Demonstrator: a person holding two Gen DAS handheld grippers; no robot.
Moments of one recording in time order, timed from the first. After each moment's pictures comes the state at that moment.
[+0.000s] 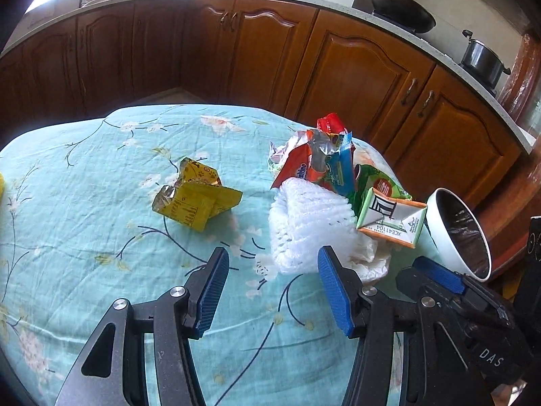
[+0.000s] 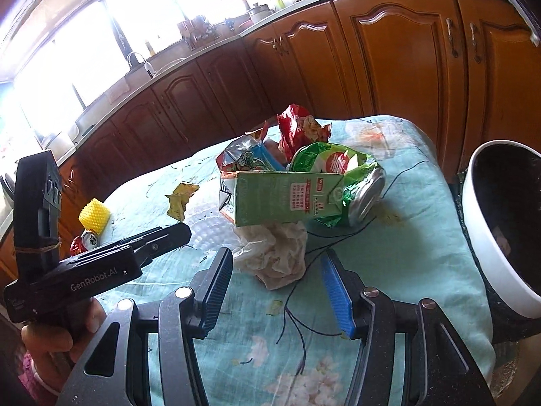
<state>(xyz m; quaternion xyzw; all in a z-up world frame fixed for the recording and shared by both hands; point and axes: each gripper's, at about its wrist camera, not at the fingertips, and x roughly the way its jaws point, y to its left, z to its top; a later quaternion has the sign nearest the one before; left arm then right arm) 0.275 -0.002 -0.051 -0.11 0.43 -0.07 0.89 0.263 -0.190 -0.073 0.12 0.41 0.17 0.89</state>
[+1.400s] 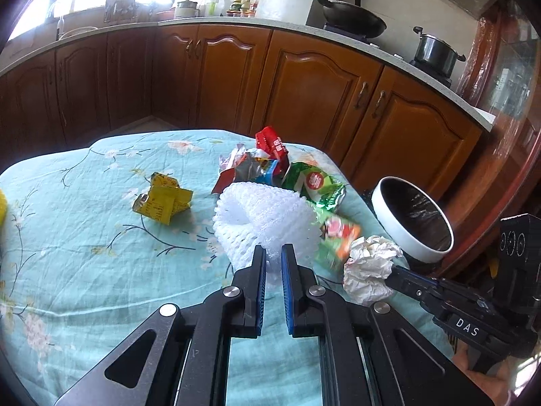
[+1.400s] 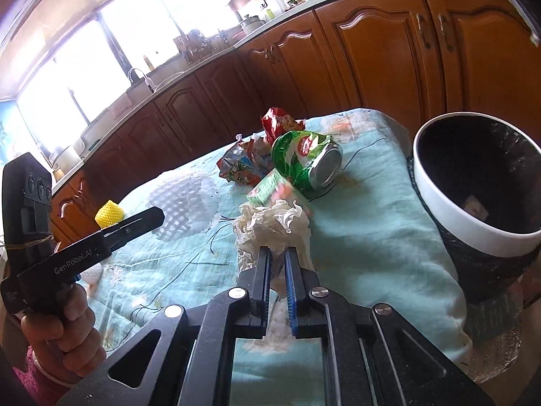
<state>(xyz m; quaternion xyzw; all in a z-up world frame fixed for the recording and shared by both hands) 0.208 -0.028 -0.018 -0.08 0.38 -0.13 0.91 0.198 -0.239 -0.062 0.15 0.39 0.16 0.89</state>
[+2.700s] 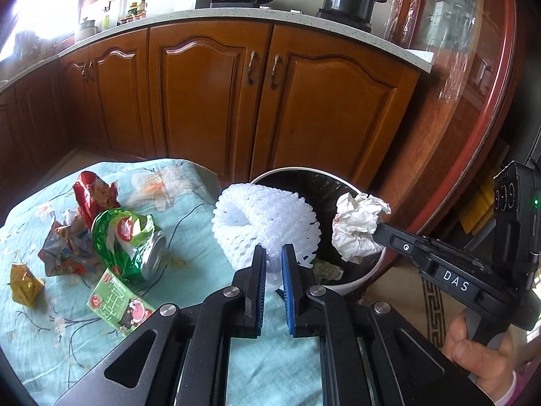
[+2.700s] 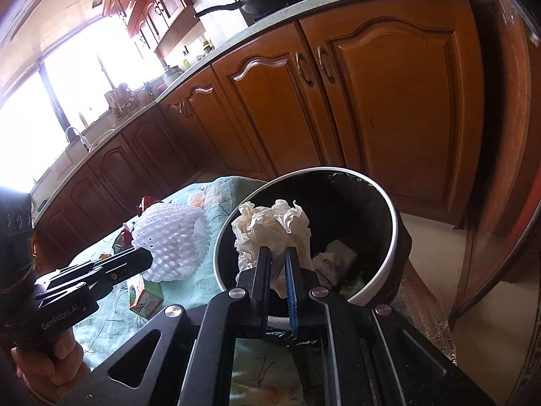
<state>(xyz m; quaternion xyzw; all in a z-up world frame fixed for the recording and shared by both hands) 0.287 -0.215 -0.018 0.00 0.39 -0.26 0.88 0.207 -0.413 -0.041 0.19 0.35 0.01 0.92</state>
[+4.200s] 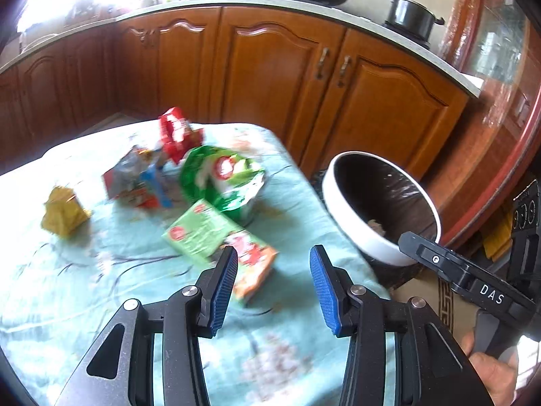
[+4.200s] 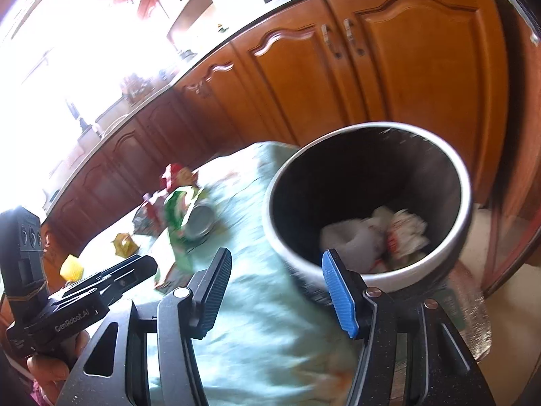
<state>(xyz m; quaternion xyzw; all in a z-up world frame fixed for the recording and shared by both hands) 0.263 -0.137 -0.054 -0.06 0.41 -0.16 0.90 0.210 -0.348 -0.065 0.20 0.38 0.06 0.90</state>
